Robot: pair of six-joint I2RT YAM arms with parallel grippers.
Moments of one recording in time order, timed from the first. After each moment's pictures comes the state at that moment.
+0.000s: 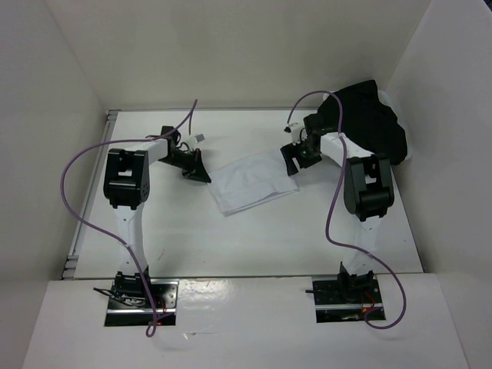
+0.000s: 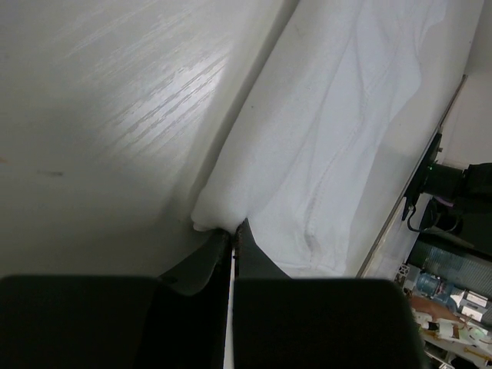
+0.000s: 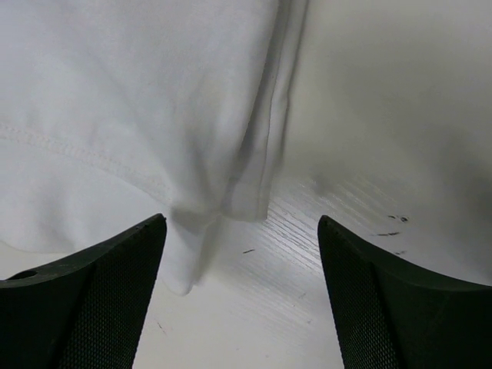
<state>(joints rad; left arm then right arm) -0.05 2.29 1.62 -0.67 0.90 0.05 0.17 2.03 1.50 -0.59 -0.23 -0.30</state>
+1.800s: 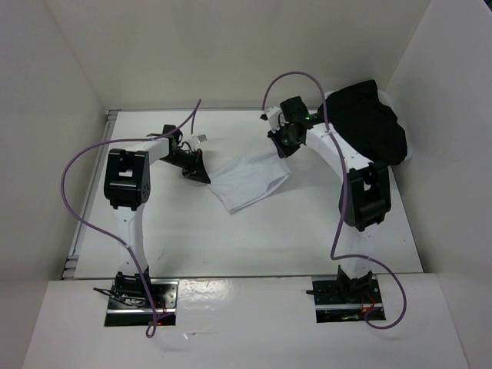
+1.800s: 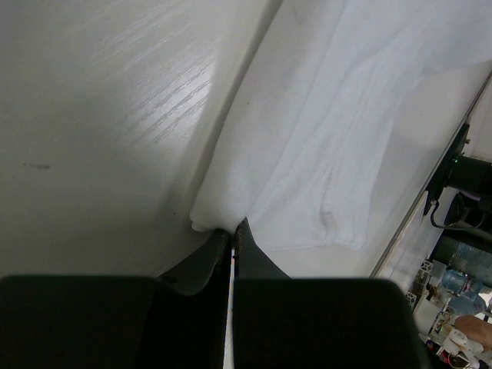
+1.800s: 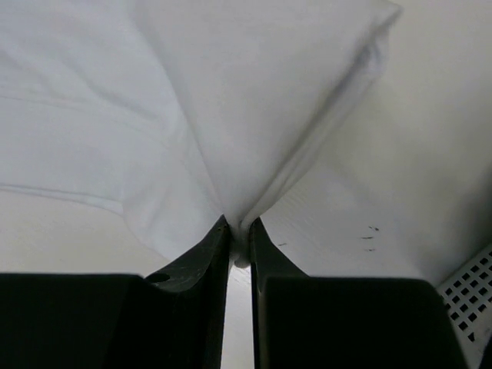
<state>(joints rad) -0.06 2.27 1.62 -0.71 0.85 0.10 0.32 1.94 1.71 -0.75 -0.15 -0.34</state>
